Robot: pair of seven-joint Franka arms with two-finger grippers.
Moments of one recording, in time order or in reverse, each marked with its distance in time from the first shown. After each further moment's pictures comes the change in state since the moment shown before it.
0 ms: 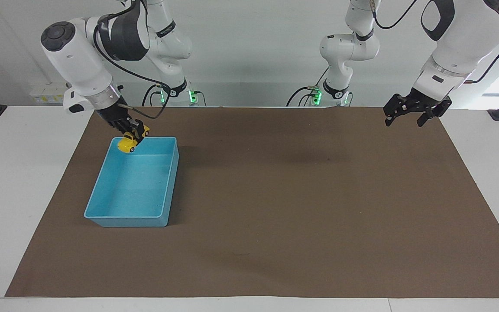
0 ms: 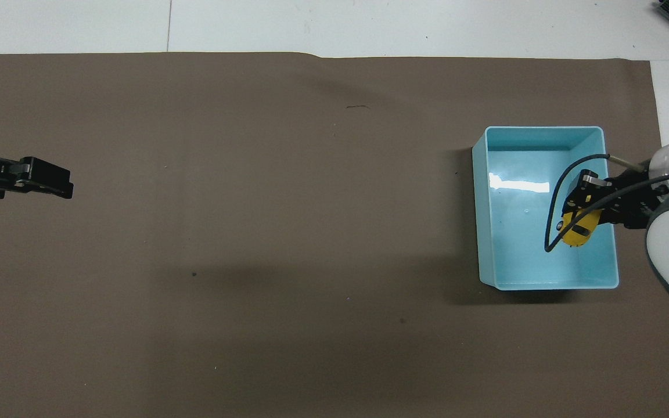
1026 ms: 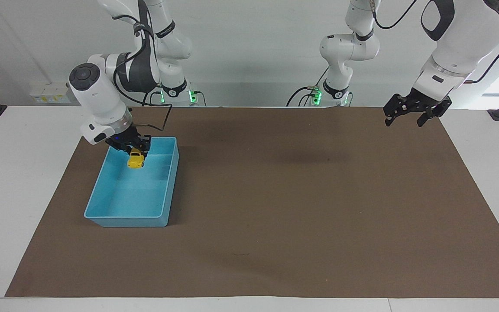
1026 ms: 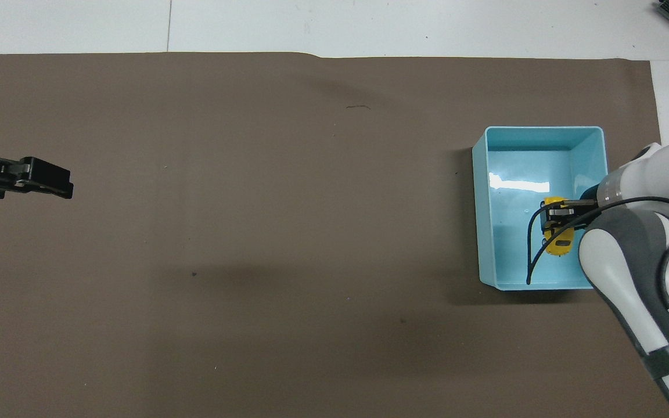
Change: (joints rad) left arm 0.000 0.000 0.000 0.000 0.000 0.000 0.000; right arm -0.005 0.034 0.000 -0.238 -0.057 0.263 -0.315
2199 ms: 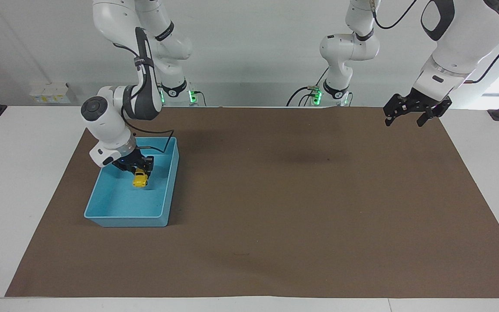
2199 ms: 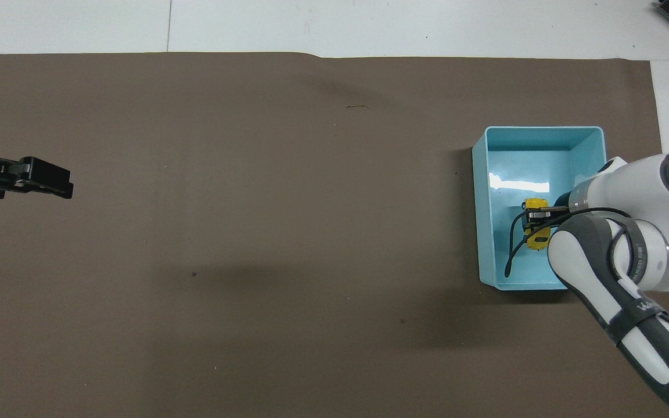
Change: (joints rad) left arm 0.000 0.000 0.000 0.000 0.000 0.000 0.000; right arm -0.026 0.133 -0.001 -0.108 -0.002 0.276 -0.063
